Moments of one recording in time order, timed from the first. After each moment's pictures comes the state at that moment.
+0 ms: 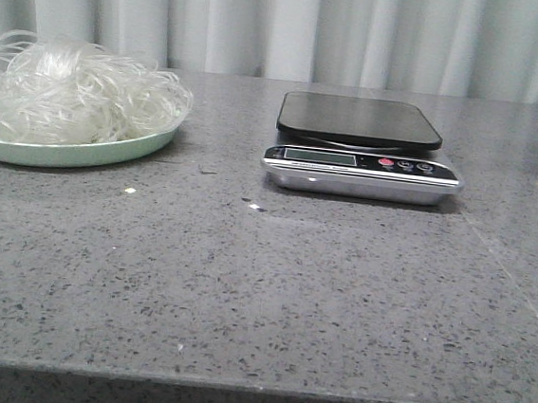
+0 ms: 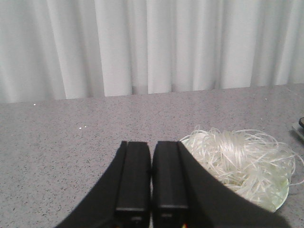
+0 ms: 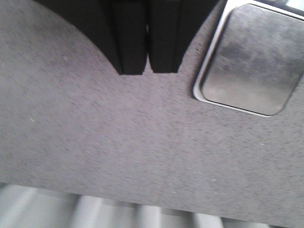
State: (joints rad) left arm -0.07 0.37 -0.42 -0.14 0.19 0.19; right arm -0.01 1.40 -1.62 0.17 0.95 -0.15
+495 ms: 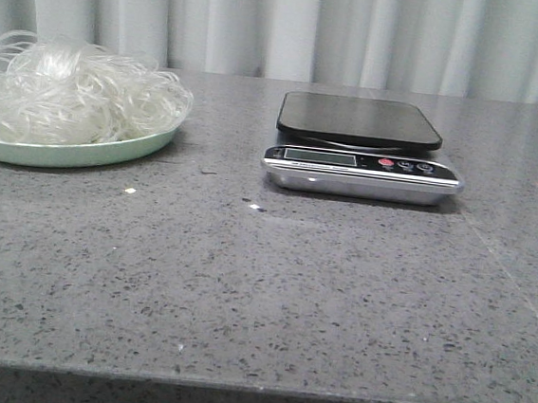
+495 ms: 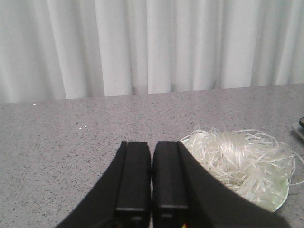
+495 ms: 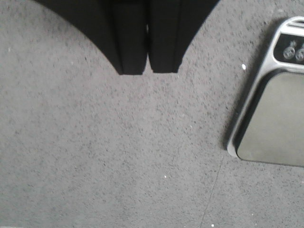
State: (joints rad) left arm -0.07 0.37 -0.42 -0.14 0.19 0.19; right arm -0.07 0.89 -0.81 0.17 0.51 -0.15
